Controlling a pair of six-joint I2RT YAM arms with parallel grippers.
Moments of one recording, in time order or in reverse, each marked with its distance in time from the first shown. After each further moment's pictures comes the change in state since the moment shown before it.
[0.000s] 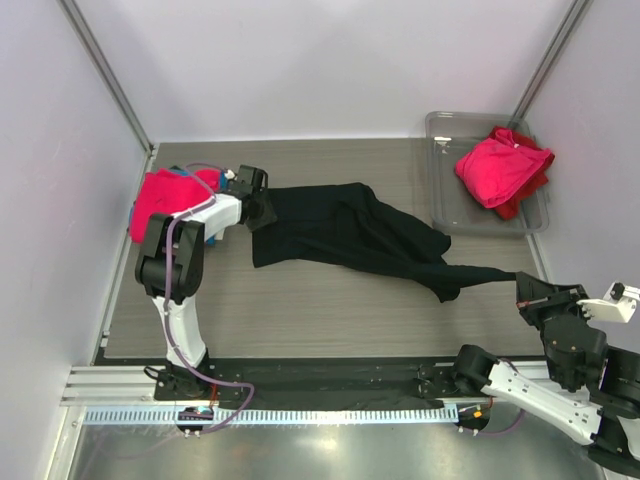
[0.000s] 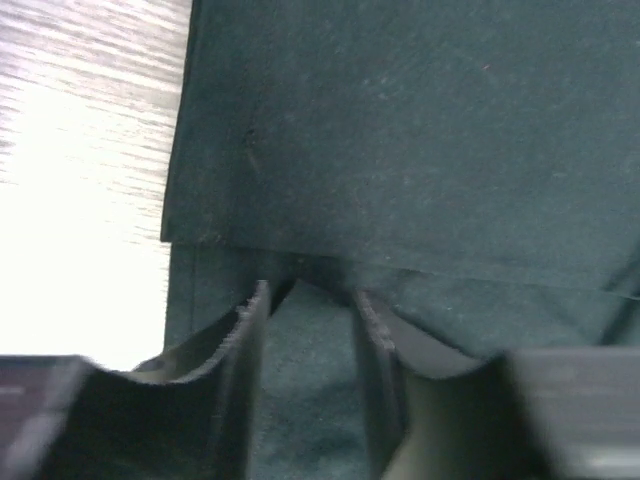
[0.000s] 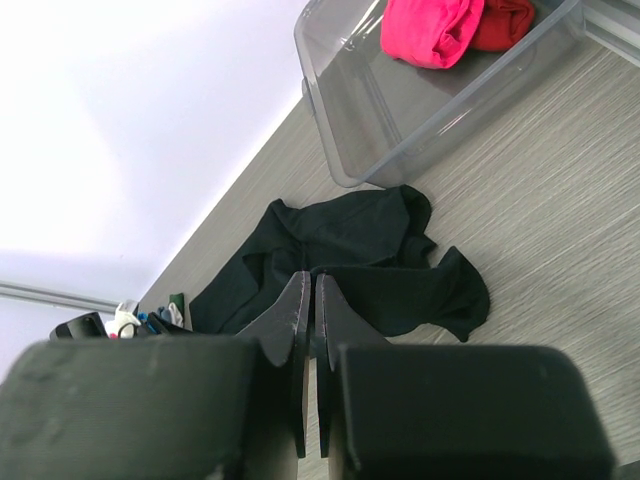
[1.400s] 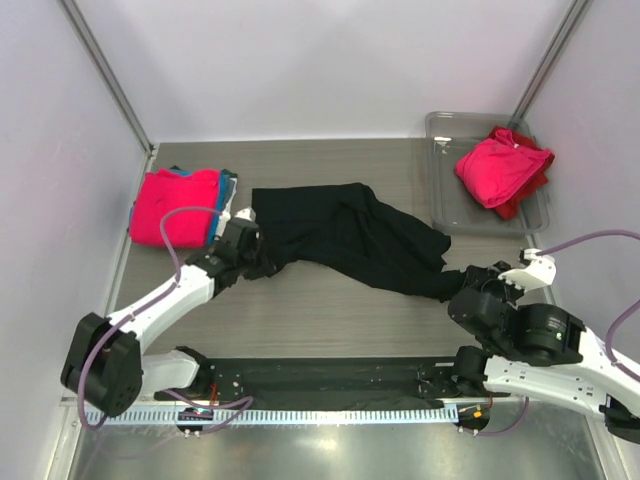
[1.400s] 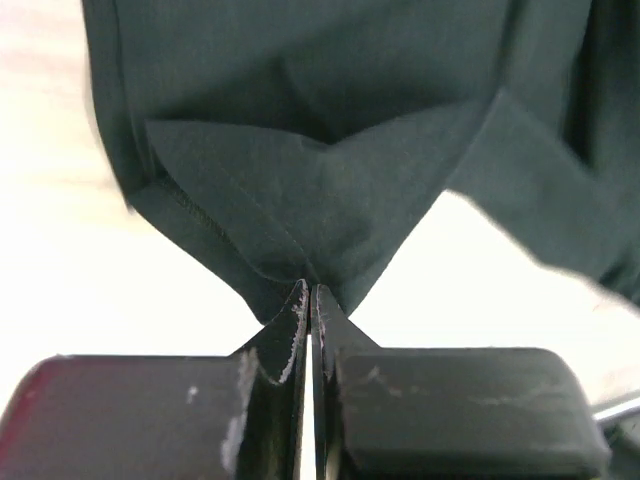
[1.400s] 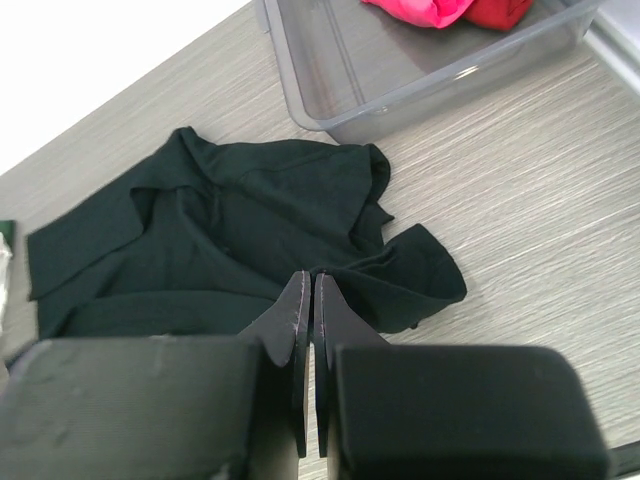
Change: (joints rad) left arm -0.187 -0.697 -0.536 0.001 0.035 -0.090; right arm 0.128 0.402 -0.103 -0.003 0.057 0.085
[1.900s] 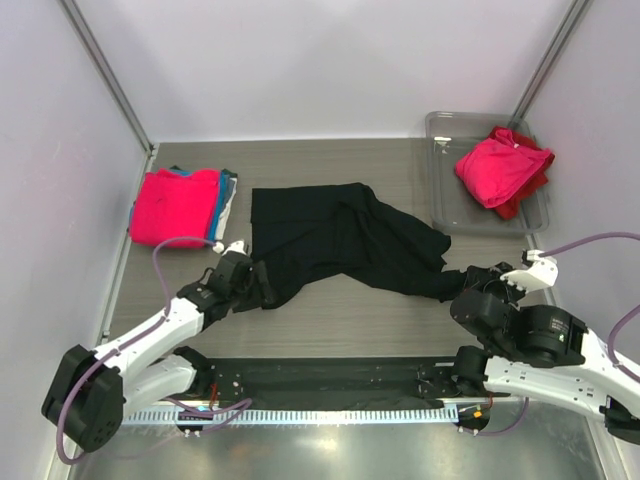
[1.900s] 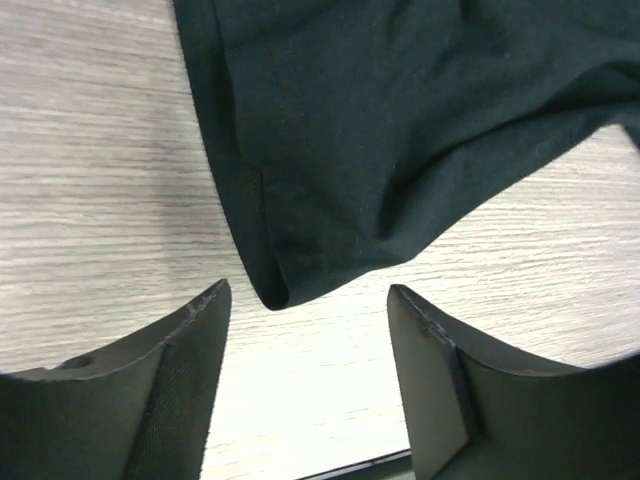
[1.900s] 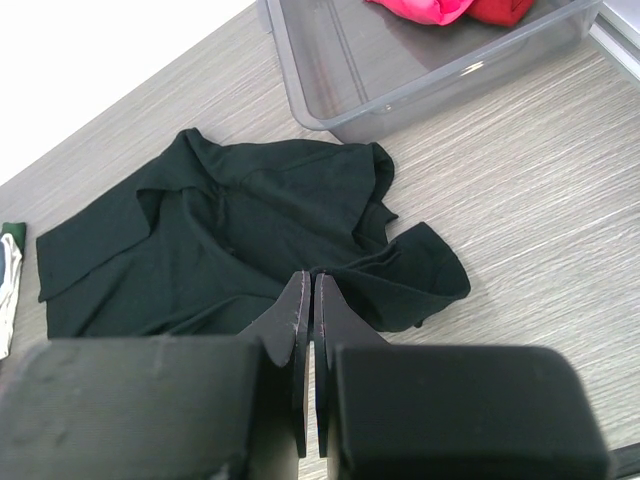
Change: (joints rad) left arm -0.079 -0.243 -0.295 -0.019 -0.043 -0.033; right arm 0.000 -0.040 -0.012 0.005 -0.008 0.006
